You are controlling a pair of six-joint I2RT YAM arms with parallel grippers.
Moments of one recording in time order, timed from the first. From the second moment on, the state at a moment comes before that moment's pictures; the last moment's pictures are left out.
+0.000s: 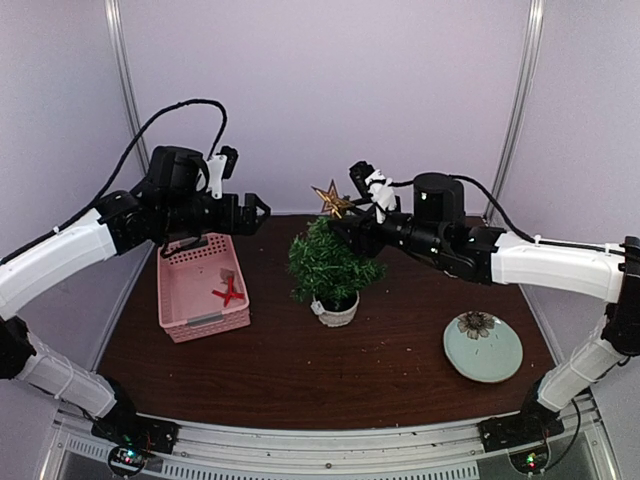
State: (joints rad) left arm -0.72 1.33 1.29 -0.39 -0.11 -0.30; right arm 0.82 1.50 1.14 0.22 -0.07 -0.08
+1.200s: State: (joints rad) left arm -0.20 2.02 1.44 -0.53 0.19 -0.29; right arm 0.82 1.20 1.07 -0.19 0.02 0.03
